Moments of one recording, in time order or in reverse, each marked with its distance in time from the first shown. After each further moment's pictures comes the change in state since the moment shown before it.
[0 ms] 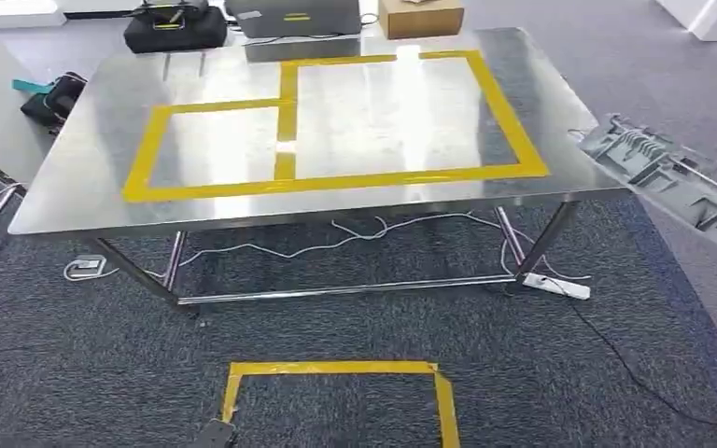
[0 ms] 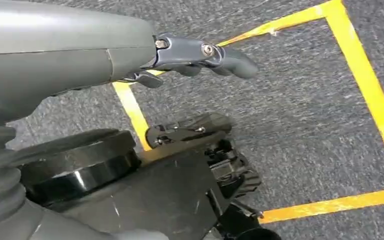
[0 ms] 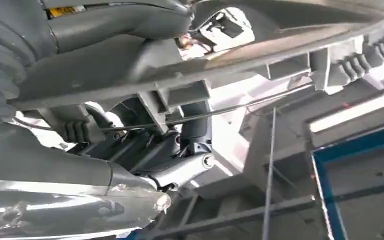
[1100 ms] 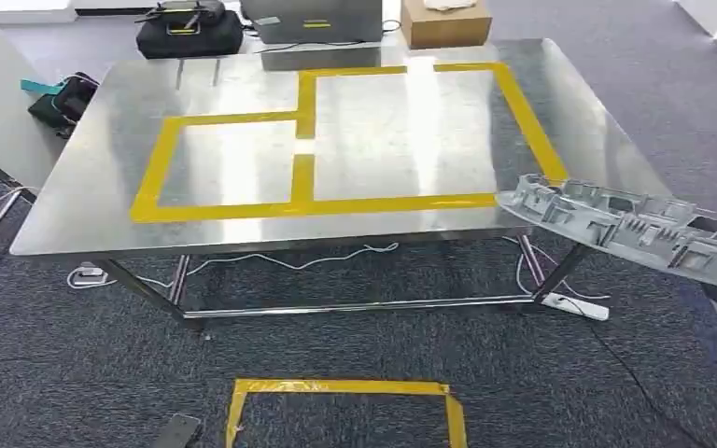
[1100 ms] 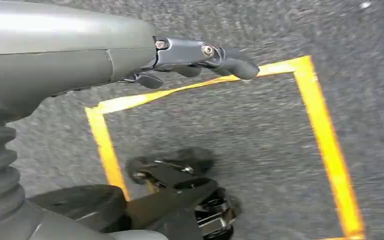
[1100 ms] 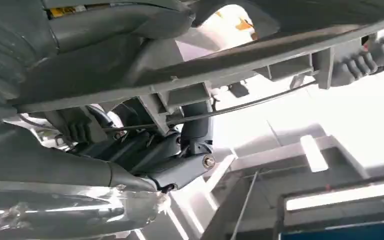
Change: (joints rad) left arm -0.017 0.078 0.027 -0.002 0.078 -0.009 -0.056; right arm -0.081 -0.178 0.145 0.136 0.116 0.160 0.084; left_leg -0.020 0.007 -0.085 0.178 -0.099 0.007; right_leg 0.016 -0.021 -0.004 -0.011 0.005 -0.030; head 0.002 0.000
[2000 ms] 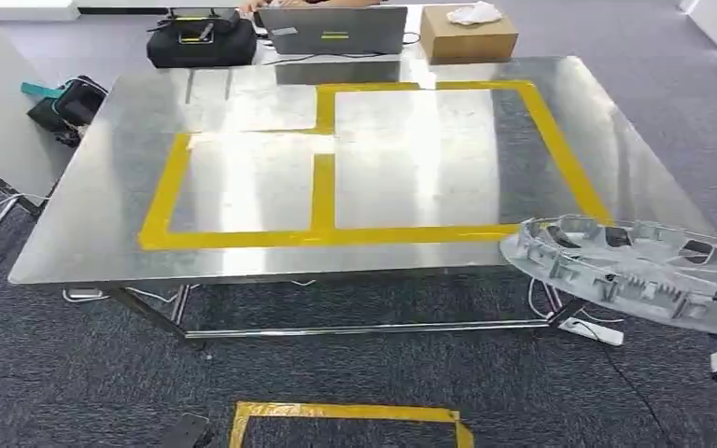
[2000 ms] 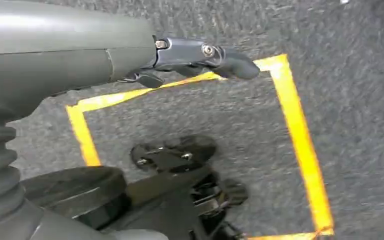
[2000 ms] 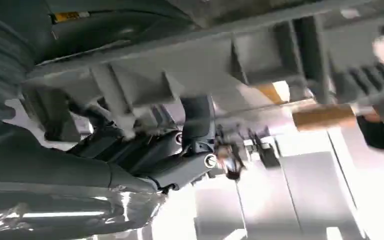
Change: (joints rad) left arm 0.007 -0.023 0.016 0.000 -0.026 -0.009 0.035; right arm 0.160 -0.137 -0.052 0.024 -0.012 0.246 0.104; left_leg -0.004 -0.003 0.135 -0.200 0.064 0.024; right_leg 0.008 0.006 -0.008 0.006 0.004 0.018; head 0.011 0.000
